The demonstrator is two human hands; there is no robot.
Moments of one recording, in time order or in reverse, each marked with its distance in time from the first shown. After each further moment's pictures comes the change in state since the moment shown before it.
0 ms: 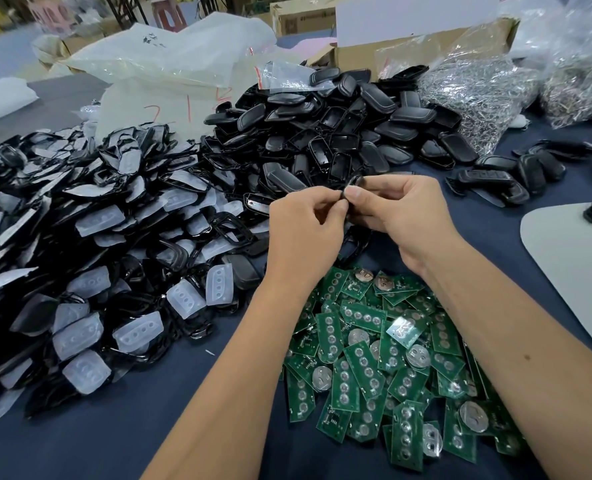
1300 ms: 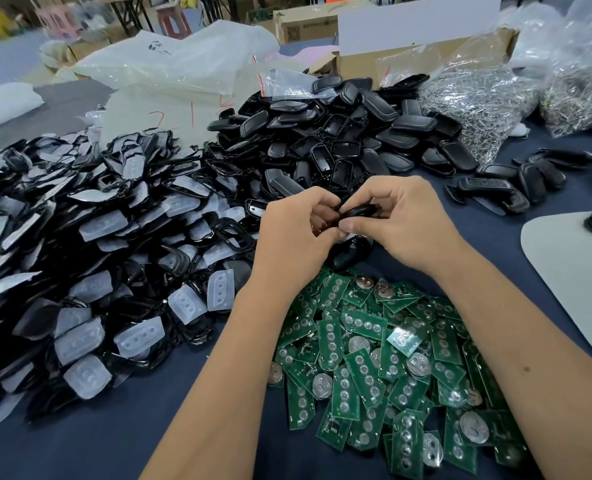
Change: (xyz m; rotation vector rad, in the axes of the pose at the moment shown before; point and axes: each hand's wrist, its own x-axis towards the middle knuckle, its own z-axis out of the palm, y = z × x) left_hand 0.006 -0.008 -0.017 0.112 -0.145 0.023; right_hand 0.002 -0.010 -0.014 -0.551 -0.272 -0.309
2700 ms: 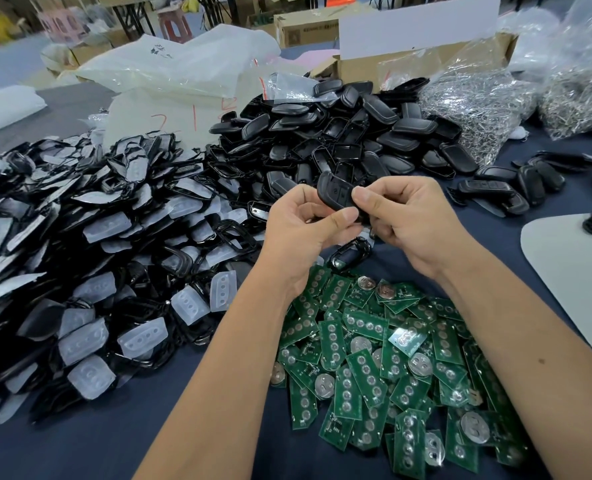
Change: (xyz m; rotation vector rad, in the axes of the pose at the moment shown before) left_hand 0.000 0.006 0.007 -0.907 -0.038 -0.321; right_hand 0.000 -0.003 0.003 0.436 0.072 0.144
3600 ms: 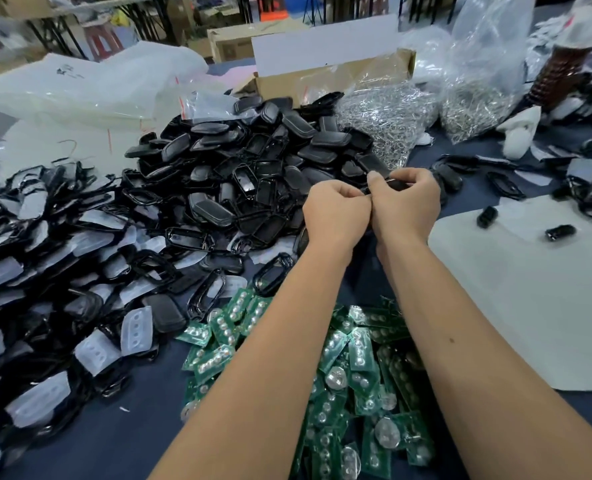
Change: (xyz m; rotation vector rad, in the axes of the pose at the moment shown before) left_hand 0.054 -0.034 0.144 0.422 0.095 -0.100; right_hand 0.022 0.007 -0.066 -0.309 1.001 0.115
